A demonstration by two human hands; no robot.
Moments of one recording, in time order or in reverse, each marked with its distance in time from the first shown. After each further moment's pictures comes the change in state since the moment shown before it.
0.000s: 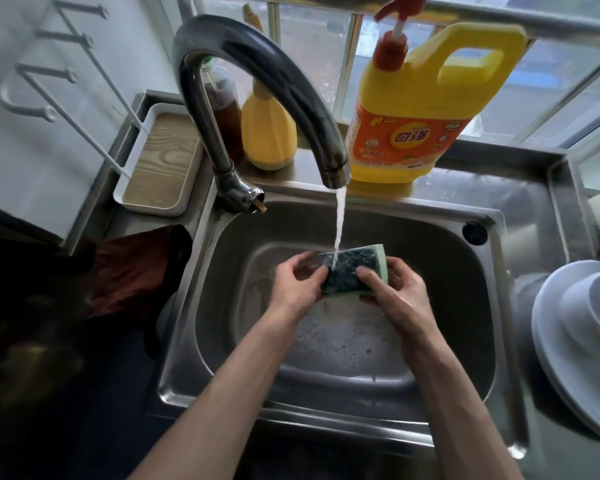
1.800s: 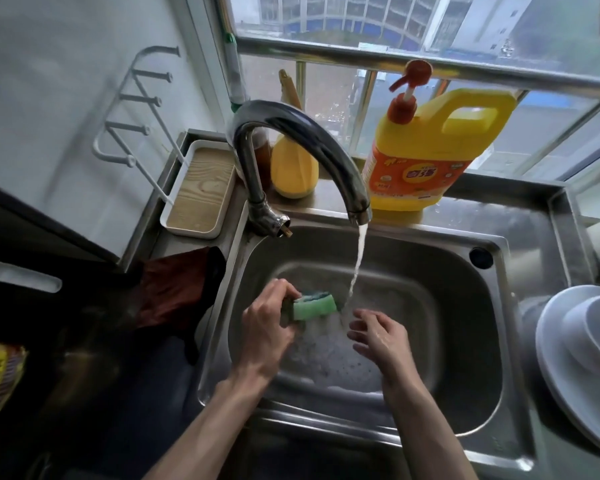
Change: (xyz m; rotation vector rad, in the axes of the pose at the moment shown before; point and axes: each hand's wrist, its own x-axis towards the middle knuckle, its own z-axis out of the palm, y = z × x) left_hand -0.037 -0.011 -0.077 0.788 0.210 0.789; right_hand -0.032 0.016 0.043 -0.043 0.120 0.322
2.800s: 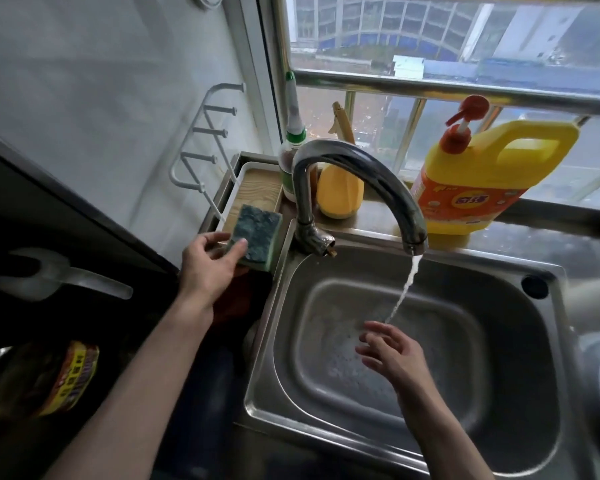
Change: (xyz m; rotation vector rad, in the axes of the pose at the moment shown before) left_hand 0.084 -0.049 -0.140 -0.564 0.296 -0.695; right_hand -0.016 -0.006 0.030 -0.001 -0.211 -0.114
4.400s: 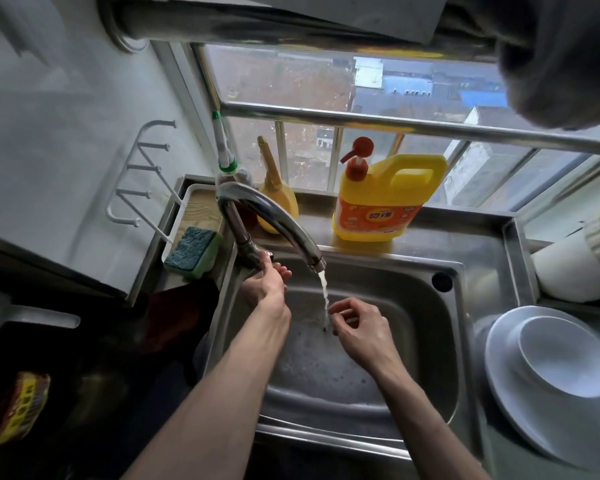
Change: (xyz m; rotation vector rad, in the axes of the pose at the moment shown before) left_hand -0.053 0.004 0.186 -0.379 0.225 -0.466; right_hand -0.010 -0.073 -0.048 -0.563 0.096 -0.269
